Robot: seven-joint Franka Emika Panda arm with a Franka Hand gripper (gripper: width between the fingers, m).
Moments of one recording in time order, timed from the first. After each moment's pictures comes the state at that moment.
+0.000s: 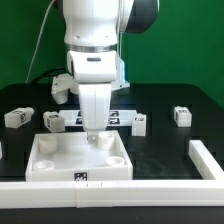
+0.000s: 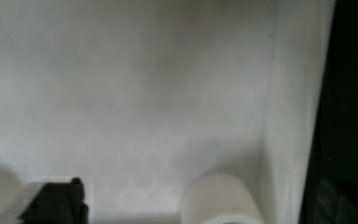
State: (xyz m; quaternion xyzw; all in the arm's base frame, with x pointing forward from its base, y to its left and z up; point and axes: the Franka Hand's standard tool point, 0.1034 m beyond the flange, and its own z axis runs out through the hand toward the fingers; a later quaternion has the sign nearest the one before) arm 0.493 -0.040 0.035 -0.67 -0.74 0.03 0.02
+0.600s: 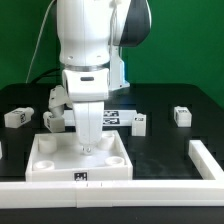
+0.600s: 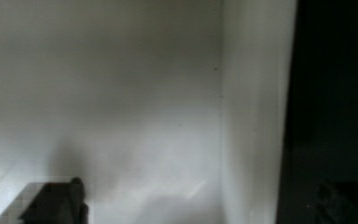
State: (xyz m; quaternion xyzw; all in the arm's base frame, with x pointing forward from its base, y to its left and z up) arm 0.482 -0.043 0.015 -0.68 -0.73 0.03 0.03
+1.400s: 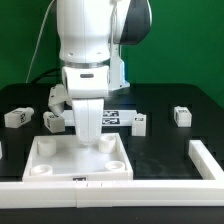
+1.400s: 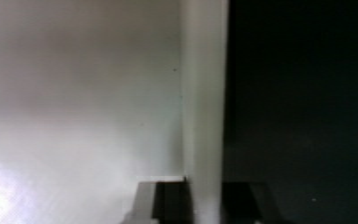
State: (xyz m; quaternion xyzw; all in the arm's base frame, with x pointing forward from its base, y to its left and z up) arm 0.483 -0.044 0.015 -0.68 -0.73 0.03 0.03
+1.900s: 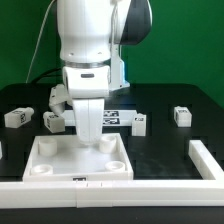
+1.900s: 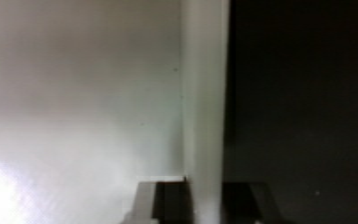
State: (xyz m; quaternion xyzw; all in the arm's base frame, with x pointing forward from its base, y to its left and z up) arm 0.483 -0.034 0.014 -0.69 -0.72 0.03 0.03
